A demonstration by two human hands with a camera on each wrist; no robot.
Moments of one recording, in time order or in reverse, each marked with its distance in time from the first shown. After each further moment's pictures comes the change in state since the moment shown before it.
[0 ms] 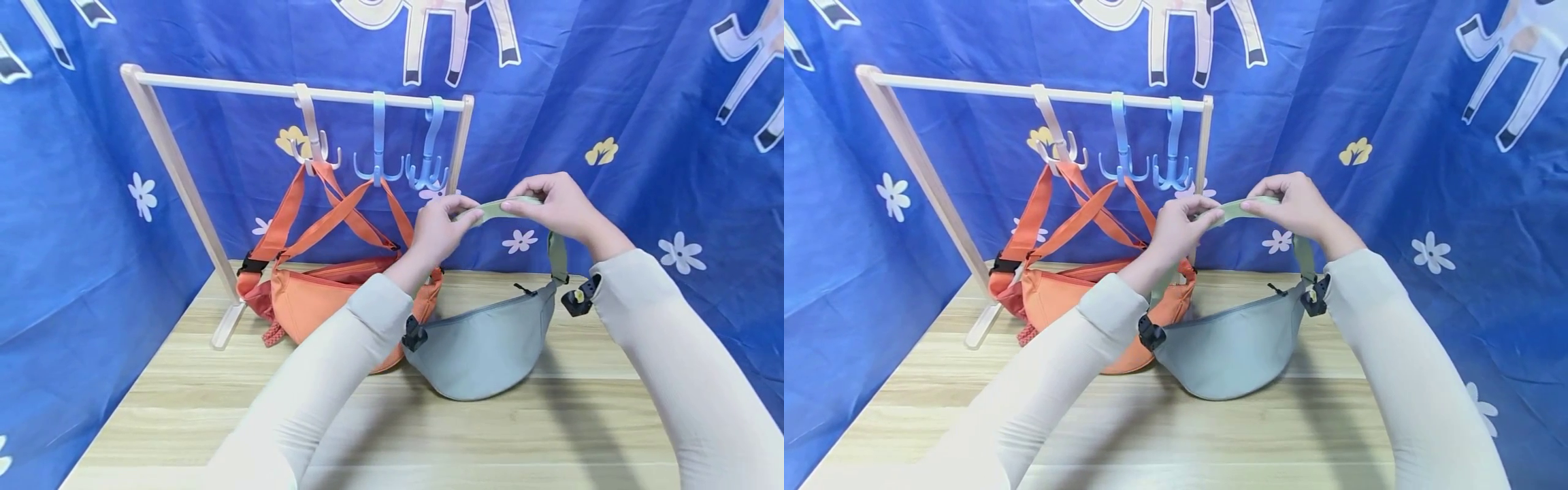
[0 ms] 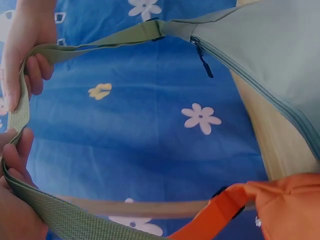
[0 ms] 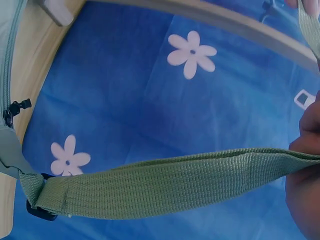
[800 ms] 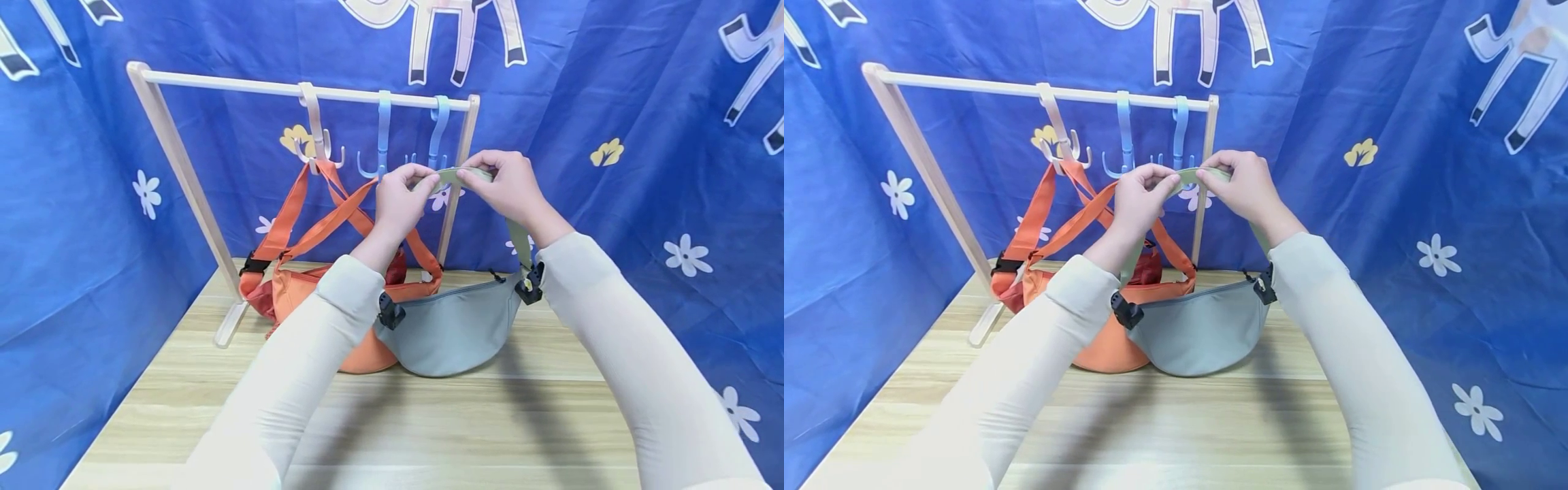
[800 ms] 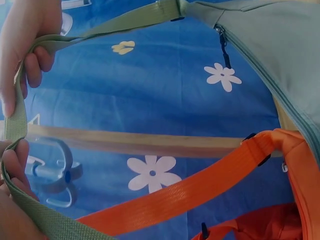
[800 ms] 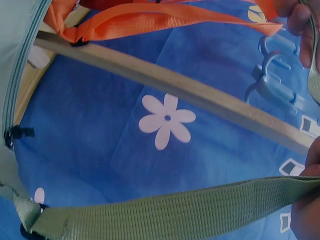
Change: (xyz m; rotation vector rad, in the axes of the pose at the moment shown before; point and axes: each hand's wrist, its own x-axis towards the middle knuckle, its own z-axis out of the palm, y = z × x) left_hand 0.018 -0.005 -0.056 -0.045 0.206 -0.055; right_hand 0.048 -0.049 0.049 -0.071 0.215 -0.051
